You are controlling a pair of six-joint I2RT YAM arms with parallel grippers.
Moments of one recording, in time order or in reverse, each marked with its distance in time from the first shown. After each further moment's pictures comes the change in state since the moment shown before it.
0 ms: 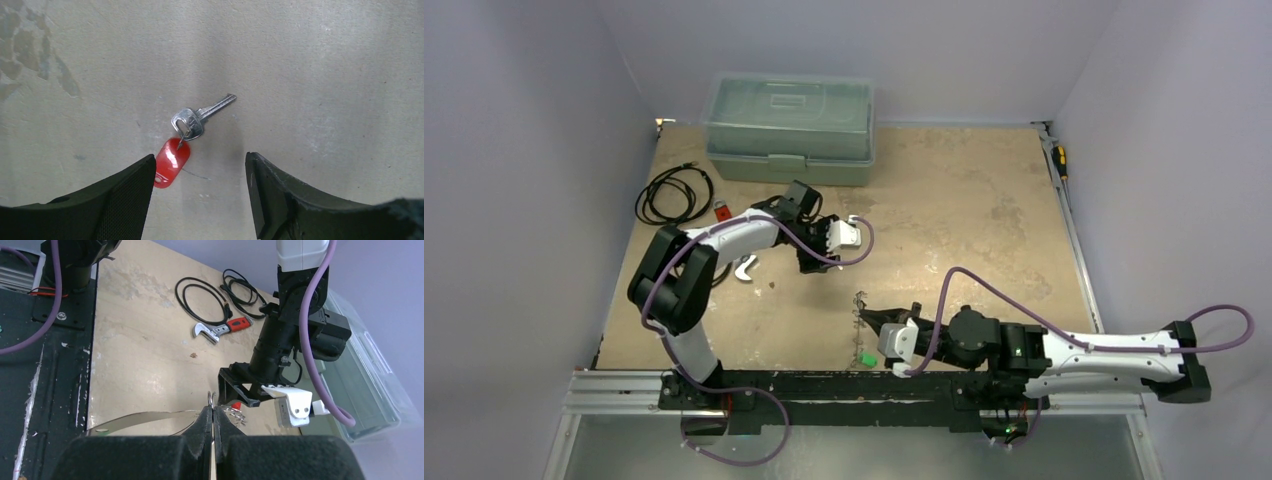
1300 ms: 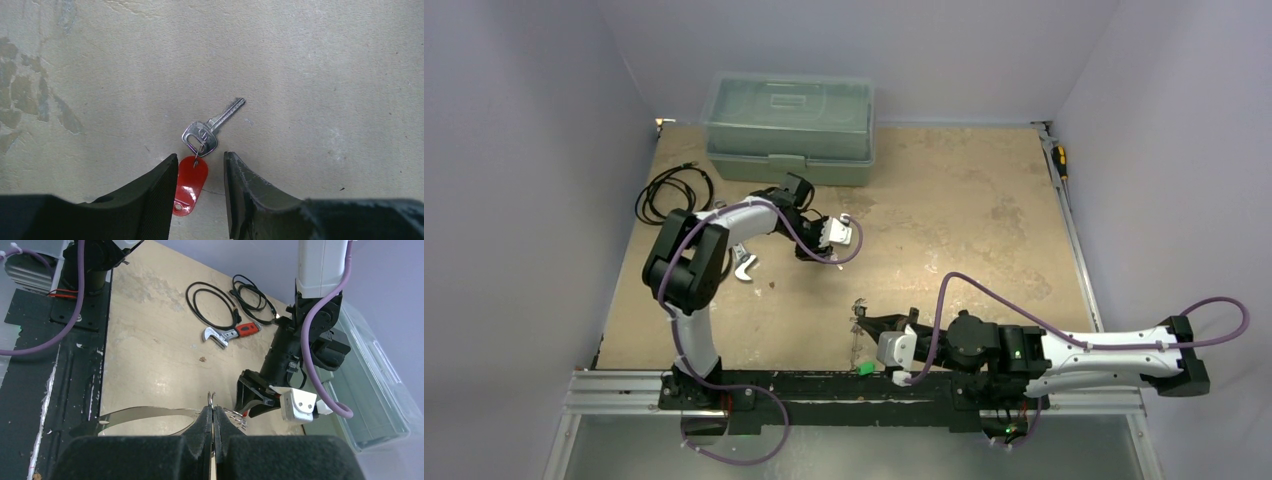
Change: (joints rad) left arm 0.095 0.135 0.095 -0.068 0.226 0.295; right arm 0.050 0.010 0.000 -0.002 0.010 0.000
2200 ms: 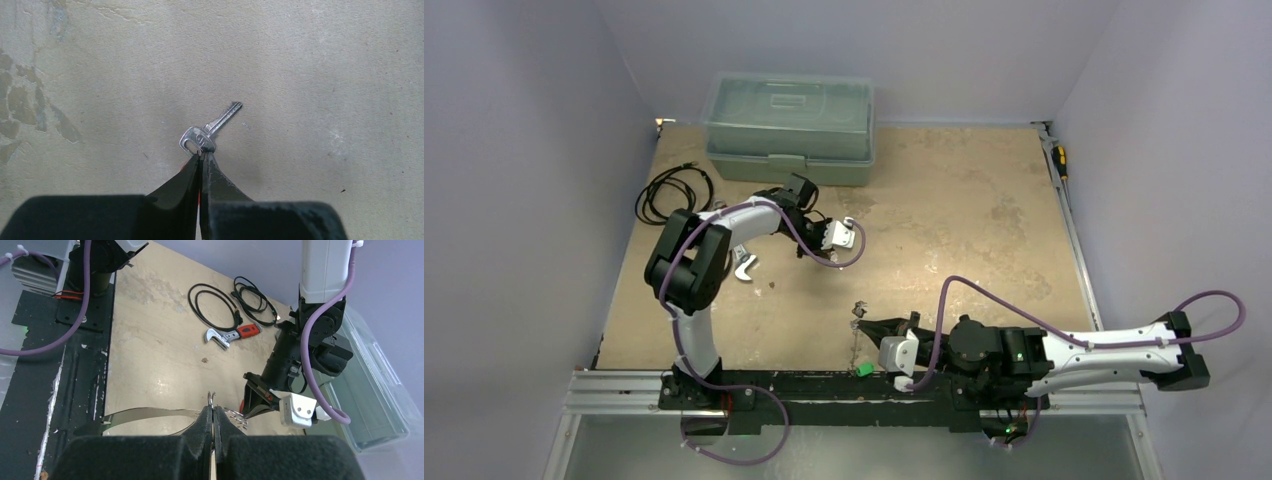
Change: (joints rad) left arm -0.024 0.010 0.017 -0.021 -0.026 0.027; right arm 0.048 -0.010 0.000 -0.007 0.042 0.003
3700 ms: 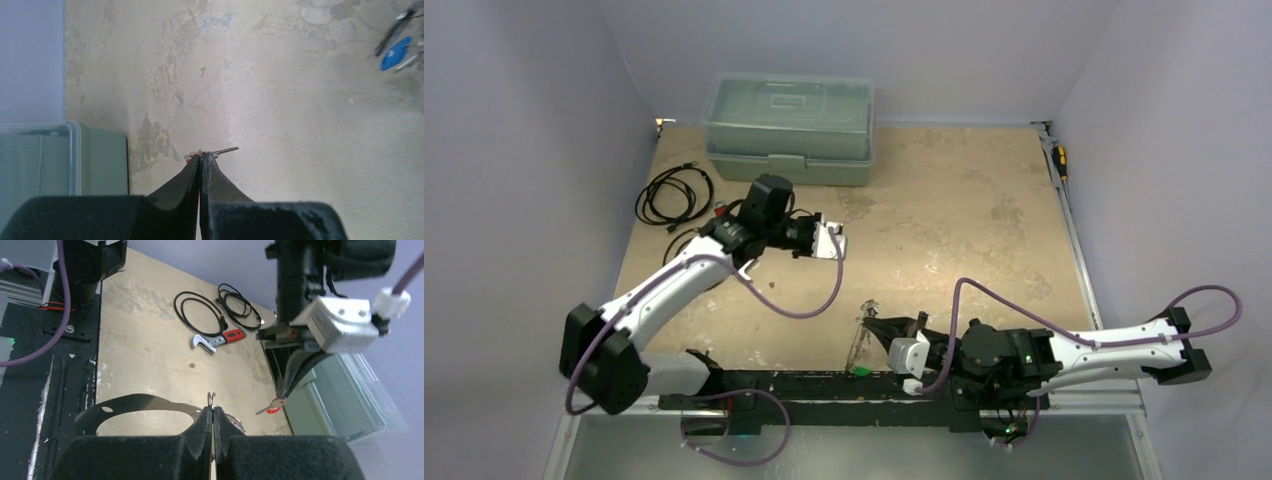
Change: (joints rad) left arm -0.106 -0.550 -0.137 0.089 0.012 -0.168; right arm 0.057 -0.048 0.000 0.005 0.093 -0.016
